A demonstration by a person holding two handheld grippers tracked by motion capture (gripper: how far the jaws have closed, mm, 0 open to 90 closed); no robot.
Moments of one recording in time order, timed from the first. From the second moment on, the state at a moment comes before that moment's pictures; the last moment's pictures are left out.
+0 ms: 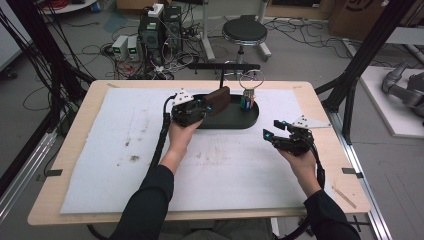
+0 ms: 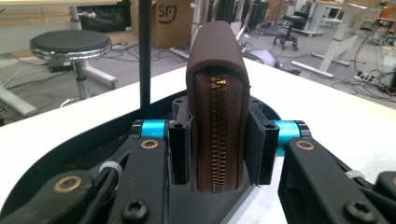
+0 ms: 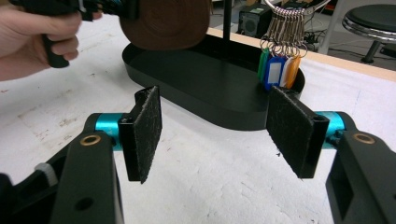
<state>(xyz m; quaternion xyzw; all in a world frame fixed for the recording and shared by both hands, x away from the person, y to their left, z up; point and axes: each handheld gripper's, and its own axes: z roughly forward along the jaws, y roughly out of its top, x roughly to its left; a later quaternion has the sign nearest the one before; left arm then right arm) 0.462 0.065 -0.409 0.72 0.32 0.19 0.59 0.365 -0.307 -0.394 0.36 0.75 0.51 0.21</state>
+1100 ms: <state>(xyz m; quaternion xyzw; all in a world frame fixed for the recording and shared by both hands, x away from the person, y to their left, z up) 0.479 0.047 -0.443 0.74 0.34 0.21 0.55 0.364 -0.306 -0.394 0.36 0.76 0.51 0.21</state>
